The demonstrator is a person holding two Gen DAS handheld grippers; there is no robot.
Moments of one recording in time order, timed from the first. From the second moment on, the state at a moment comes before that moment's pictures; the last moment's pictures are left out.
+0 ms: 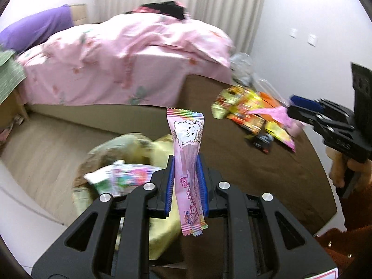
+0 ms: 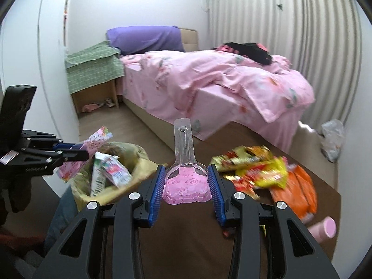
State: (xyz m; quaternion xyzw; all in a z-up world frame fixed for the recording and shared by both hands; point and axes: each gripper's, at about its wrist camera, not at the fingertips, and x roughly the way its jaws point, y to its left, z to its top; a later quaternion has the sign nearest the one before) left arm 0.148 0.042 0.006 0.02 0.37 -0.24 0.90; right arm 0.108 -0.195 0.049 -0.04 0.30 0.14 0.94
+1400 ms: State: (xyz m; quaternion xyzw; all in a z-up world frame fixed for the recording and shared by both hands) left arm 0.208 0.129 -0.118 -0.09 0.49 -0.15 0.85; right arm 0.234 -0.036 -0.090 -0.07 0.49 0.32 0.80
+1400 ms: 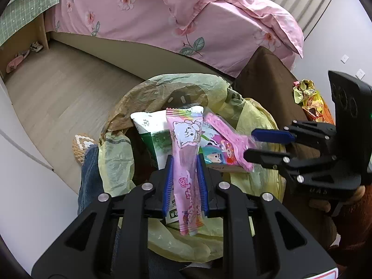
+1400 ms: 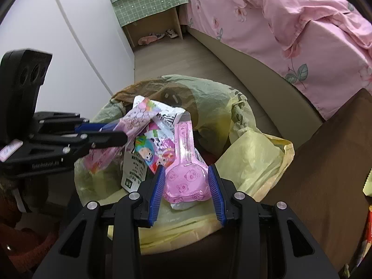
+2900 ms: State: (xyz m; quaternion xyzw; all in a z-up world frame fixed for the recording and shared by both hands) left arm 0.234 -0.184 -0.043 0.08 0.35 -0.39 0.85; right arm 0.063 -0.373 -0.053 0.09 0.37 0.01 0.92
